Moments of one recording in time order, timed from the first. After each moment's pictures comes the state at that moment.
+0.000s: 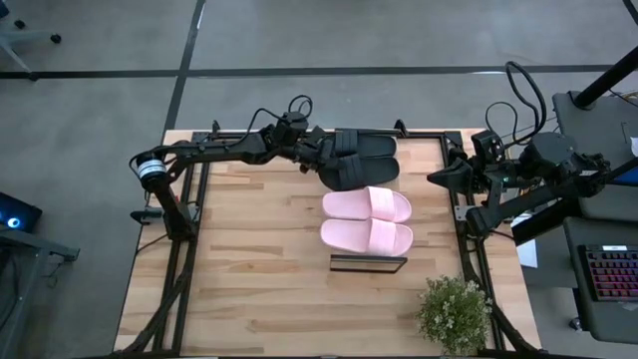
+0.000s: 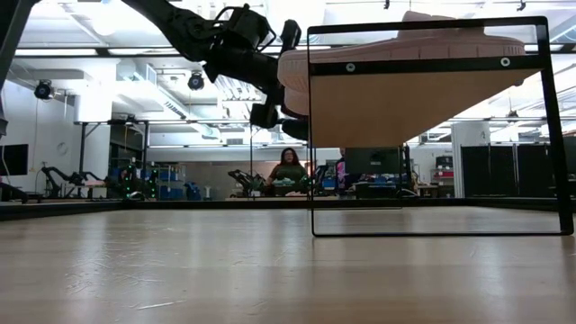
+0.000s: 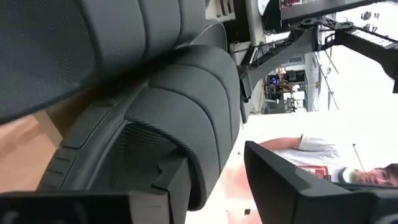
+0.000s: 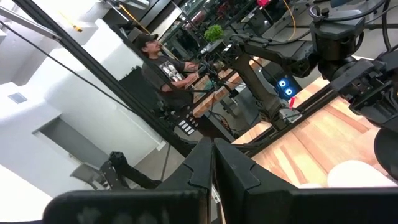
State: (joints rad) left arm 0.44 1.70 1.23 0.12 0.56 -1.12; right arm 0.26 0.77 1.25 -0.48 0.18 0.75
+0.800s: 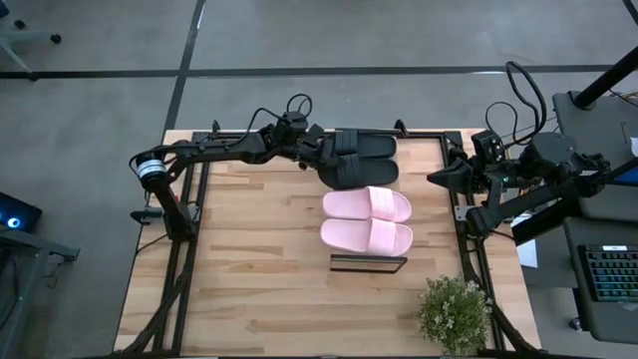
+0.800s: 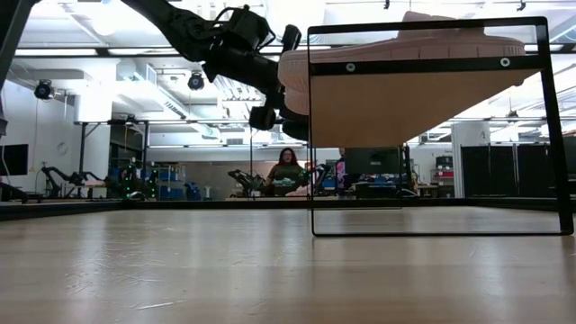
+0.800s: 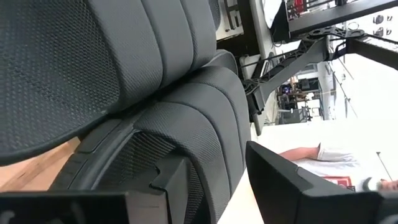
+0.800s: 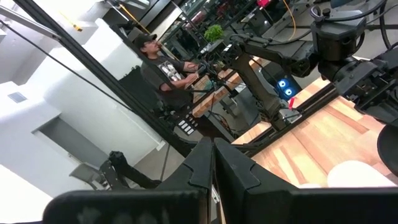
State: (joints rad) left arm 0.45 1.70 1.23 0.11 0.48 -1.05; right arm 0.26 0.77 1.25 -0.48 0.18 0.74
